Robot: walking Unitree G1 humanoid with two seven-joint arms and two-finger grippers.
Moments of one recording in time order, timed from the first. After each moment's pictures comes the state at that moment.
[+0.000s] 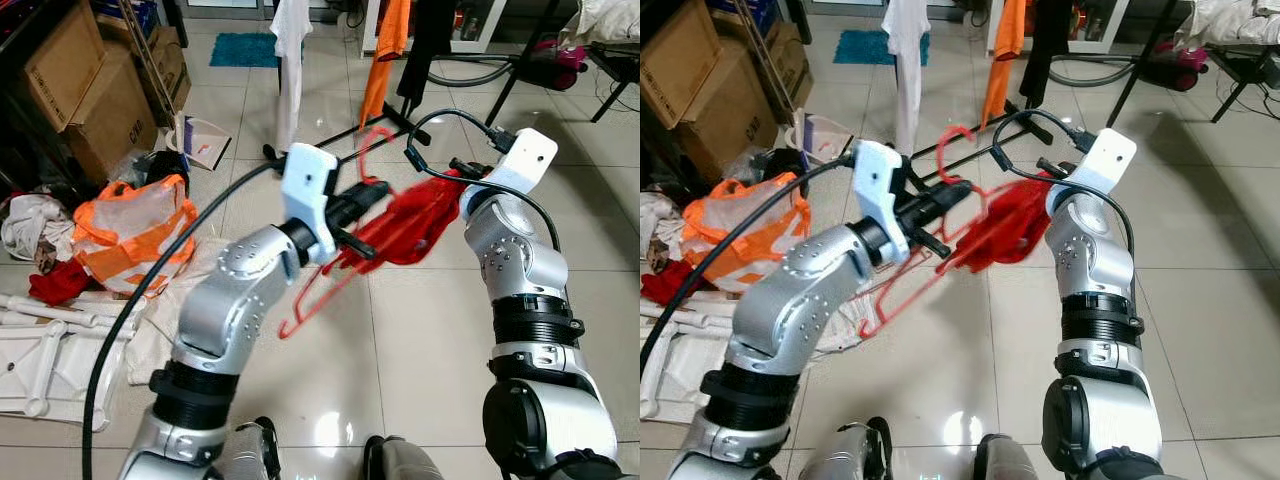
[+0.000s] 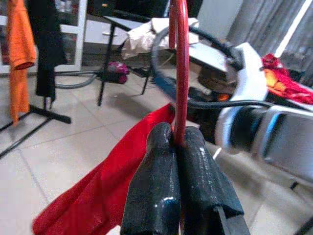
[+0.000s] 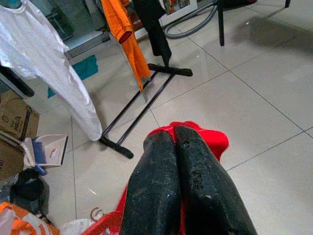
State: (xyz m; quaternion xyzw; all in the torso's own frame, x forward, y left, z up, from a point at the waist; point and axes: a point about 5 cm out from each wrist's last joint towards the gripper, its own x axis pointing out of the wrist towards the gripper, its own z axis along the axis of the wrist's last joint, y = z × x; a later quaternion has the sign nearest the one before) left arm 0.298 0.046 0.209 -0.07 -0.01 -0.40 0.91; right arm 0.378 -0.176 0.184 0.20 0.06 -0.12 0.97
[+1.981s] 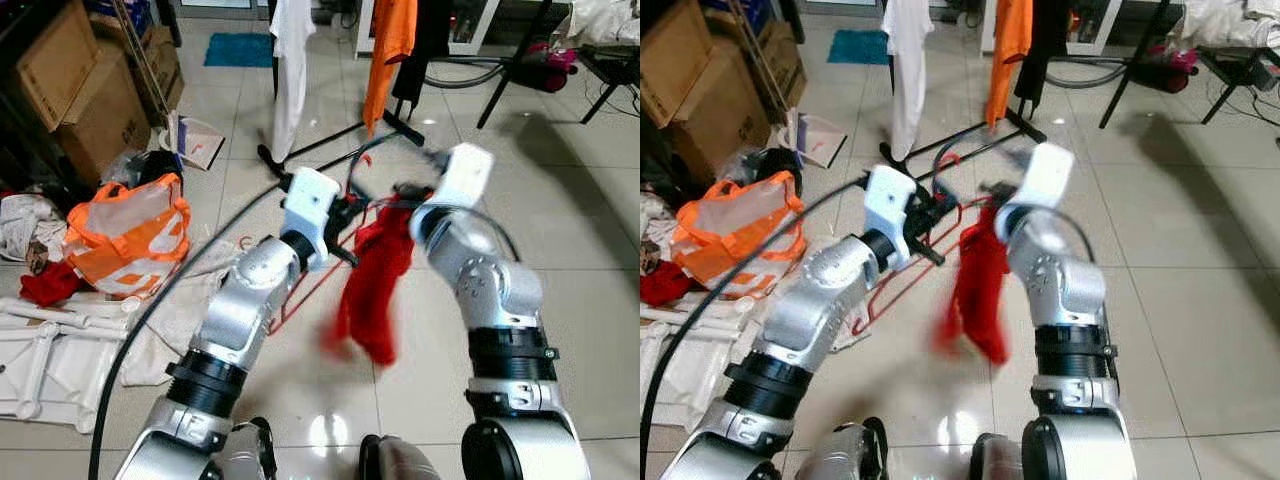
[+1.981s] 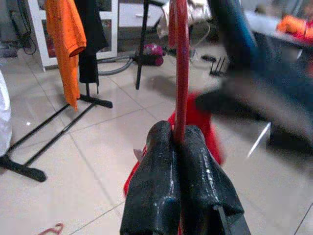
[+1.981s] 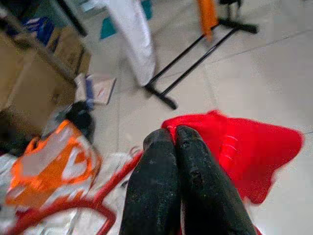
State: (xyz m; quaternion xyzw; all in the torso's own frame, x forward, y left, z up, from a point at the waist) left arm 0.326 0.057 0.170 -0.01 0.01 -0.33 0.94; right arm 0.351 -0.113 0.173 0.19 0.15 0.05 0.97
